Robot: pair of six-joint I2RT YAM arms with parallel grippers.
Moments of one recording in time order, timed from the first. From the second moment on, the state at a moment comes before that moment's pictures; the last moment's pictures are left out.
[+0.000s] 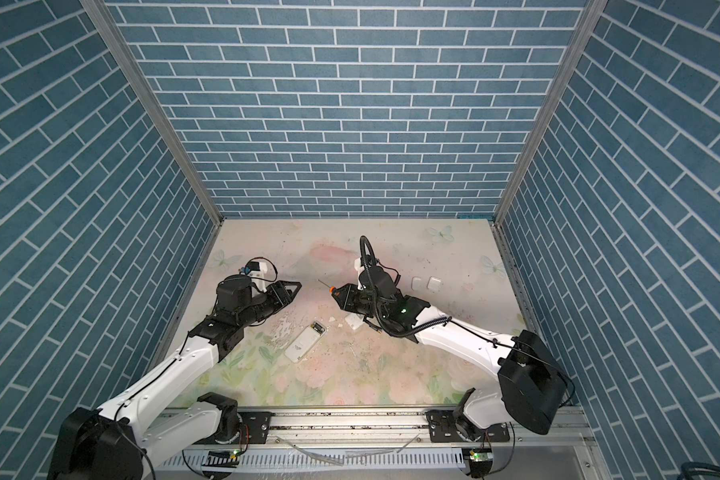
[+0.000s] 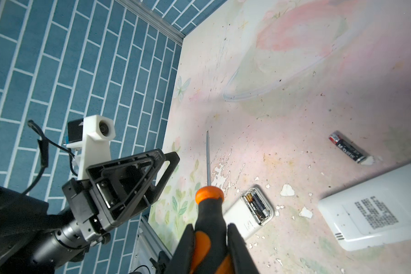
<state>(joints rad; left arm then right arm) -0.29 1.03 0.56 -0.04 0.32 -0.82 0.91 1.41 0.94 -0.02 -0.16 1.00</state>
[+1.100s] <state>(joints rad) -0.65 1.15 0.63 -0.57 0.00 -0.47 0.83 1.20 0.81 -0.18 -0.19 1.28</state>
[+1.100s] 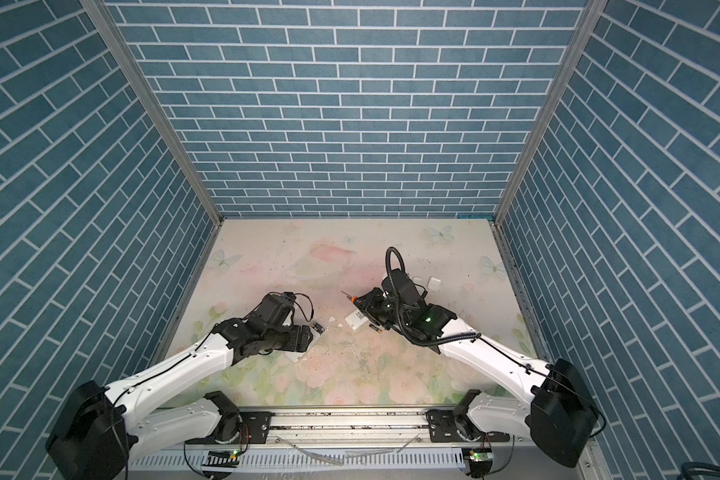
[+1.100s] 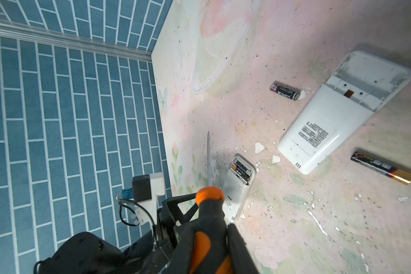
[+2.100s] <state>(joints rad) -0.70 1.36 0.64 -0.56 -0.04 -0.38 0.82 1.22 0.80 -0.18 -0.19 1.28</state>
